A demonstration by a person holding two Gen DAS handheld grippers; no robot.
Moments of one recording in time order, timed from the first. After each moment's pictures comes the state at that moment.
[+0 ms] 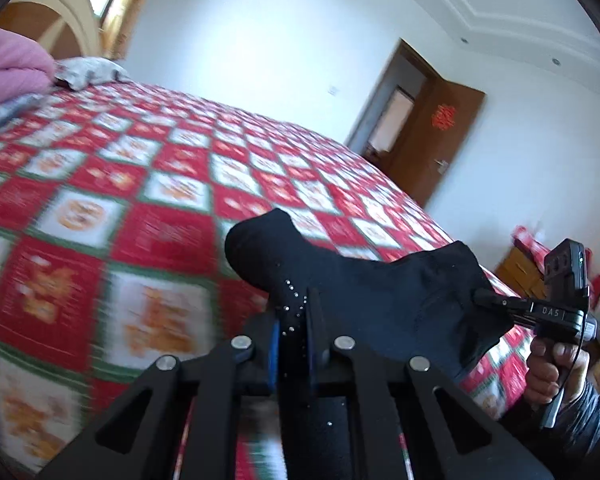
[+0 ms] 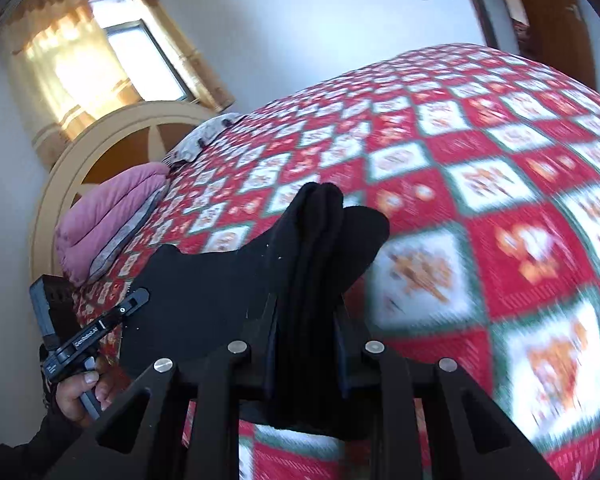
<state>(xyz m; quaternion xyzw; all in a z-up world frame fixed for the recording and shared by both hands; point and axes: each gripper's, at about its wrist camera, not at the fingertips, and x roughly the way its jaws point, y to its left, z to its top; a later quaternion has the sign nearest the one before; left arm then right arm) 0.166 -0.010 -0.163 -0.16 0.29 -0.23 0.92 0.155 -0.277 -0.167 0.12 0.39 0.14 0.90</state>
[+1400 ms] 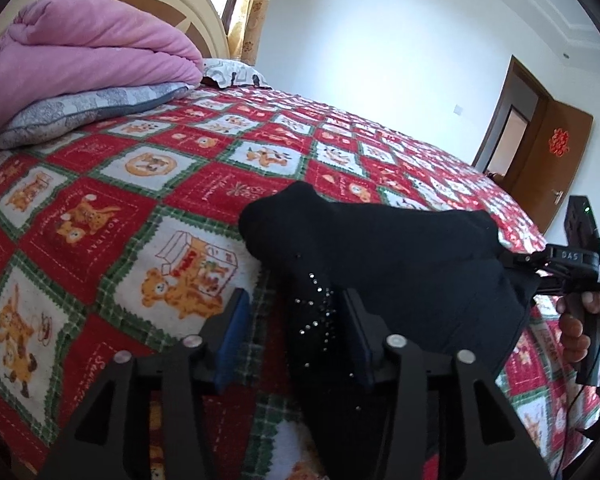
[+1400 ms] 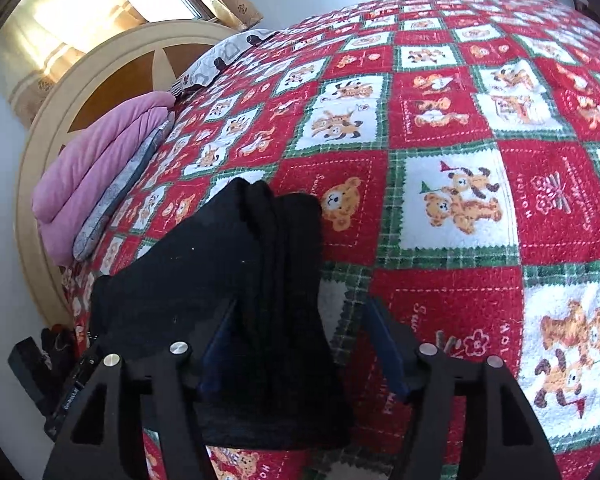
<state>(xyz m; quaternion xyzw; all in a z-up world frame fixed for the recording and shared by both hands) 0.196 0.120 -0.222 -0.15 0.31 0.00 0.94 0.355 -0.112 -0.260 0.09 0.51 0.20 0.83</state>
